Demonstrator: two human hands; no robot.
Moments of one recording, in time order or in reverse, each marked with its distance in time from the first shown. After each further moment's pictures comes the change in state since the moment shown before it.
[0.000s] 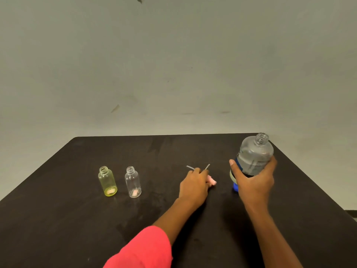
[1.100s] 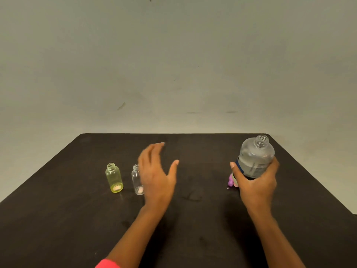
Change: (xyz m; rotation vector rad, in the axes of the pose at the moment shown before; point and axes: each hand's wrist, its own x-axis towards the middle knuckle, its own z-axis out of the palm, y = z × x) left_hand -0.045 -0.048 -0.066 -0.229 0.902 -0.064; right_hand -0.010 -0.011 0.003 0.006 -0.084 -0.030
